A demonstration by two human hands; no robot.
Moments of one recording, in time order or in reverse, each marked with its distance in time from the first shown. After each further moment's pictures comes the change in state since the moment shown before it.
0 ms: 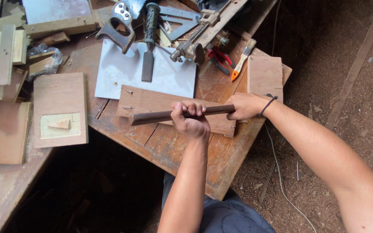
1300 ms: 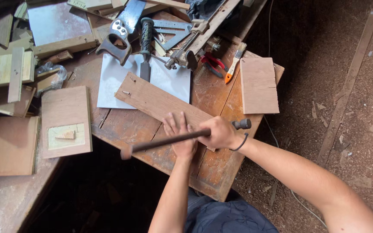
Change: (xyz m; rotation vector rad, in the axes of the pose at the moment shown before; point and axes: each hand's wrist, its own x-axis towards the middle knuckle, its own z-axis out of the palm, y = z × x) left_hand 0.004 0.004 -0.153 2.133 -0.498 0.587; right_hand -0.010 -0.080 0.082 0.254 0.774 -0.419
